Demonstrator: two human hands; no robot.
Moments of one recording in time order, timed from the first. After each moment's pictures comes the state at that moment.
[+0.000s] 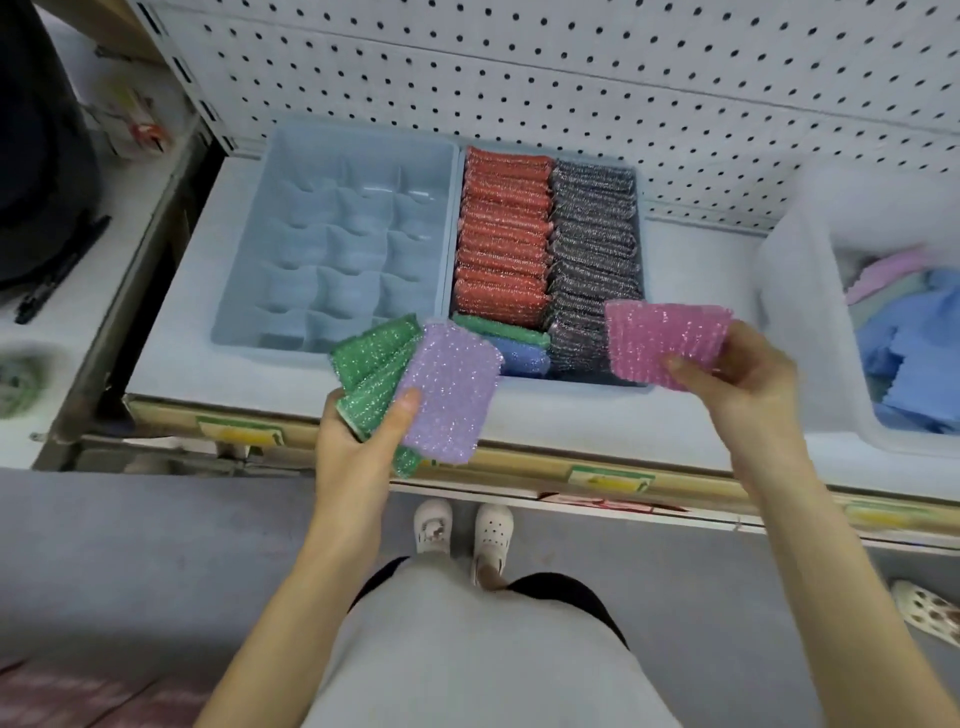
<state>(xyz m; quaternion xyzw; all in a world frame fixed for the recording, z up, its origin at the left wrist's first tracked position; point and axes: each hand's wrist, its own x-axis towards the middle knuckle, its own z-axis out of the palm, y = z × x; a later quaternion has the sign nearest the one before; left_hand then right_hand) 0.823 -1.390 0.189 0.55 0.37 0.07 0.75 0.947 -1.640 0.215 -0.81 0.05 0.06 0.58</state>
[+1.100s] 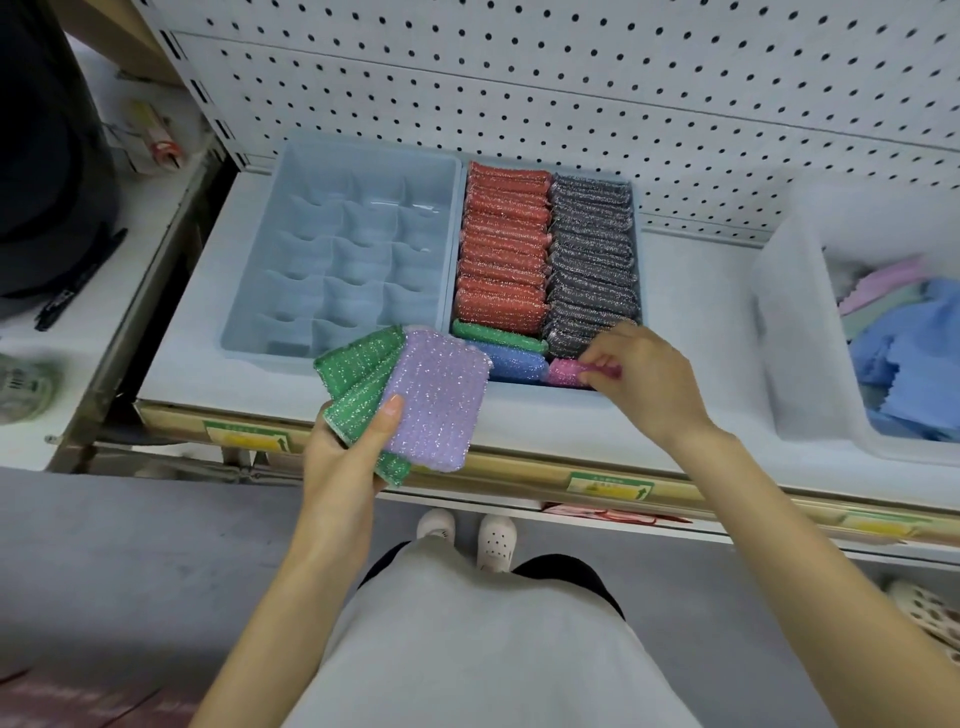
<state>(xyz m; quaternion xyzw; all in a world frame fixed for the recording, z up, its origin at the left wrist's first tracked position) 0.817 -1.385 0.194 0.50 0.38 0.09 0.77 0.975 -1.609 0.169 -0.95 -0.21 0.08 0.20</state>
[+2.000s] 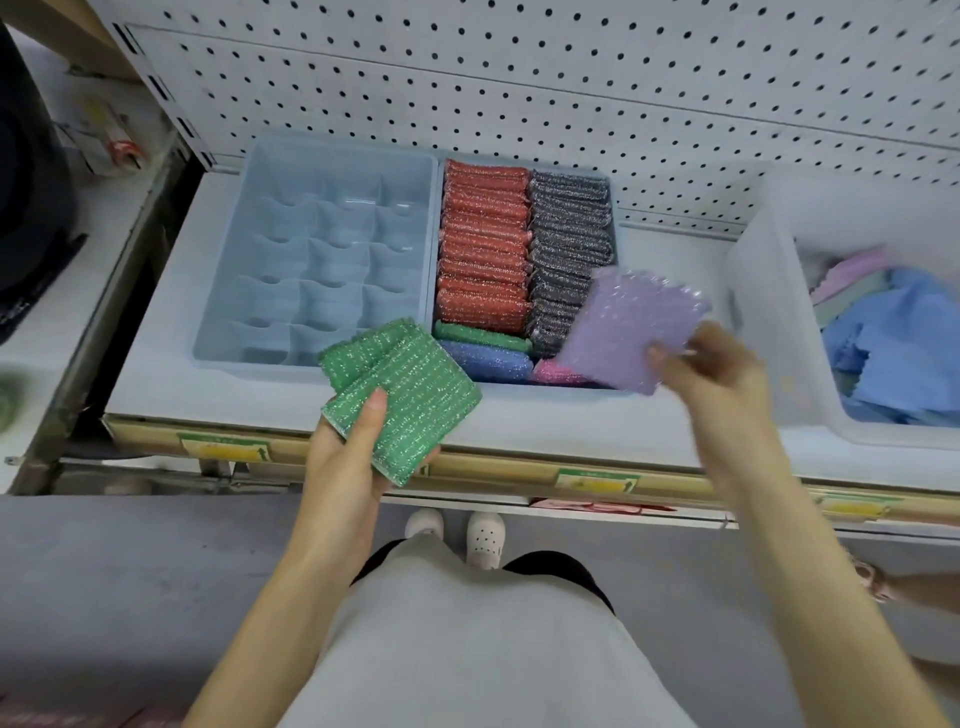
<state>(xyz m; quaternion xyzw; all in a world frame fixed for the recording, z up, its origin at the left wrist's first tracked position) 0.827 -1.389 0.196 0.46 0.35 0.04 0.81 0.938 -1.631 0.223 -0.75 0.07 0.08 0.65</state>
